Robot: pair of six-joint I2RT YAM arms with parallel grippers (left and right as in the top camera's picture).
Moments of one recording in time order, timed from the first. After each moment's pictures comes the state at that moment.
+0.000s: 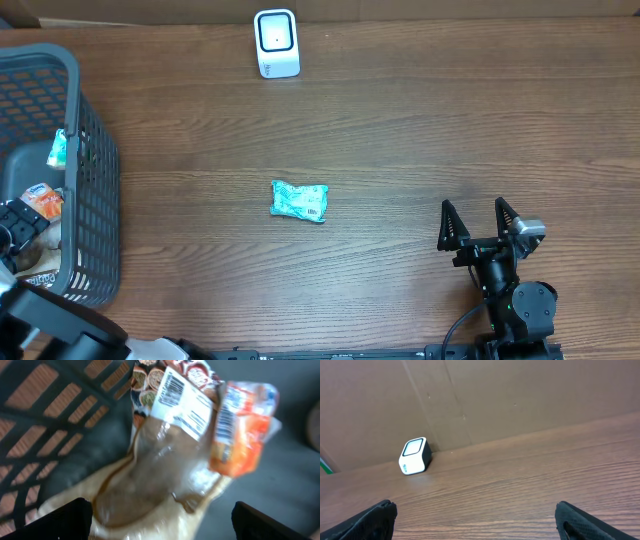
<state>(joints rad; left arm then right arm) 0.96 1.67 1.25 -0.76 -0.01 0.04 0.10 0.01 0.02 -0.03 -0.03 0.28</state>
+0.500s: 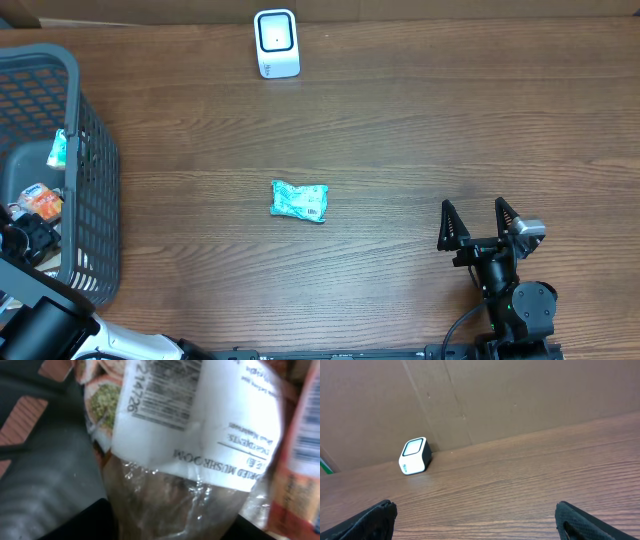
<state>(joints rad) 0.96 1.88 1.25 -0.70 -0.03 0.12 0.10 0.01 0.02 -0.03 -0.03 0.28</state>
